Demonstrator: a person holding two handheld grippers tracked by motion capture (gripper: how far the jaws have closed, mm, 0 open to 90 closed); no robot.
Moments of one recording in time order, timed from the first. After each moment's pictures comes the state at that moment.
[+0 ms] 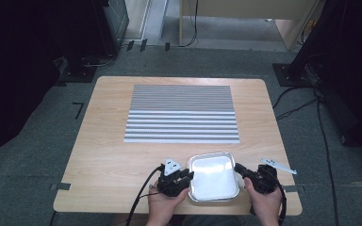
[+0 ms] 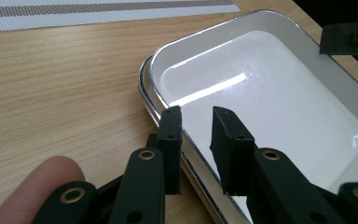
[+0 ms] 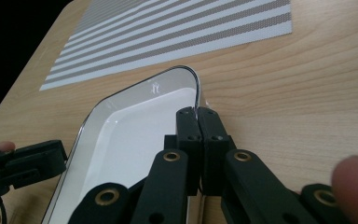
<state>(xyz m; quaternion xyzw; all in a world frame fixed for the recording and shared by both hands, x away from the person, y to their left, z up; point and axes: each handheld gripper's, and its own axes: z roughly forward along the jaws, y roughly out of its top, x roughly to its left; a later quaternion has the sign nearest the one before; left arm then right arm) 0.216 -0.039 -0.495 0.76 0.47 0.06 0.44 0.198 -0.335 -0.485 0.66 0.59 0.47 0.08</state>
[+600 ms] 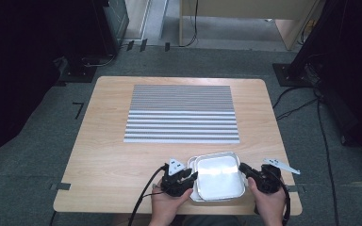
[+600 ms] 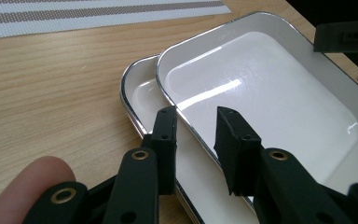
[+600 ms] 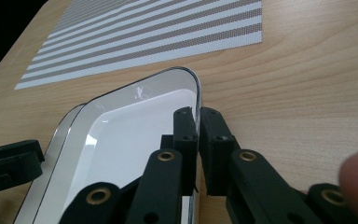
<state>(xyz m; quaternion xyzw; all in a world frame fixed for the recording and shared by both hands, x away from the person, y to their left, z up) 0.216 -0.049 -0.494 0.77 0.46 0.06 0.44 0.197 -0.341 -0.484 0.66 0.60 0.44 0.11</state>
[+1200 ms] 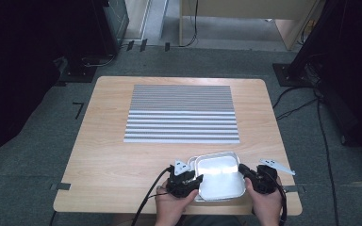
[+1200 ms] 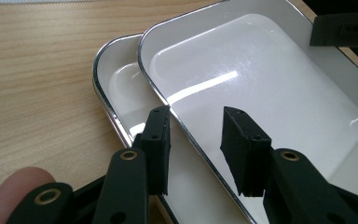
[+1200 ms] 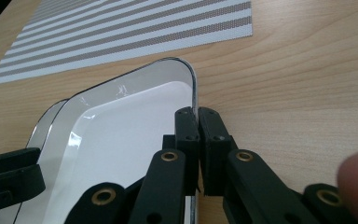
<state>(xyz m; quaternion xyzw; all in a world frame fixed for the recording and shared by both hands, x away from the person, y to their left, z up) 0.216 -0.063 -0.504 0.77 0.47 0.03 0.43 0.196 -0.332 -0.486 0.68 0.60 0.41 0.14</state>
